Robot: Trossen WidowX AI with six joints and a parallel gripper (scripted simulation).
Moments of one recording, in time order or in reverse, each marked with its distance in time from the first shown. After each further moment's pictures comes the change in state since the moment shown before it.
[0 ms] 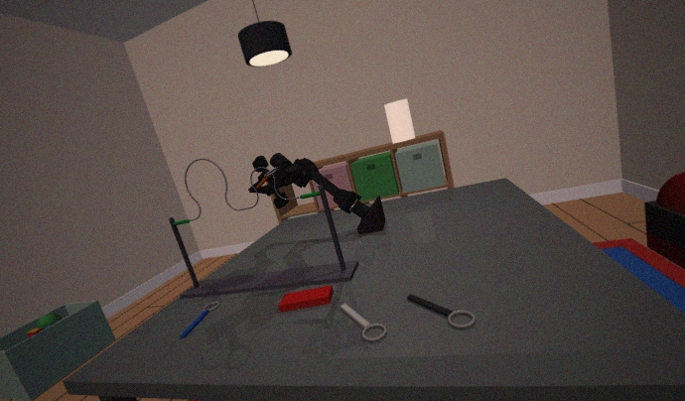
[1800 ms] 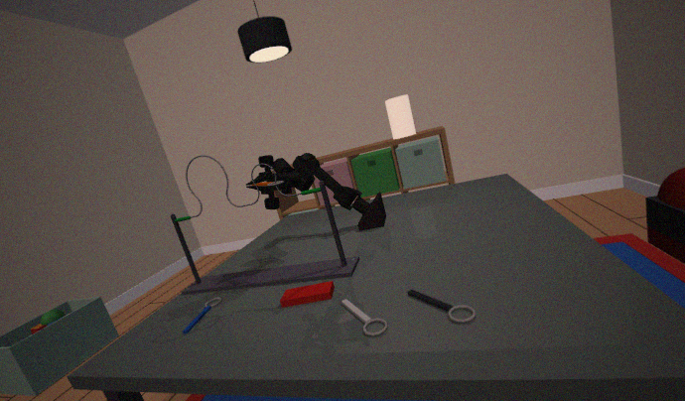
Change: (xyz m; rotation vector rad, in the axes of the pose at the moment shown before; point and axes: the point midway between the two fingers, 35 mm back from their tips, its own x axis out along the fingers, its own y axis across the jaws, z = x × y) arm 0.006 -0.004 -0.009 -0.384 -0.050 -0.218
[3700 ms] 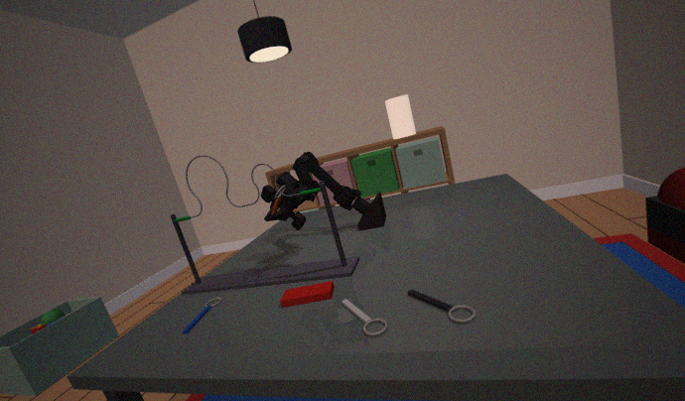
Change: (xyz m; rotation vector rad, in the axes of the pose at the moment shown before) arm -0.025 0.106 0.037 0.720 0.019 0.354
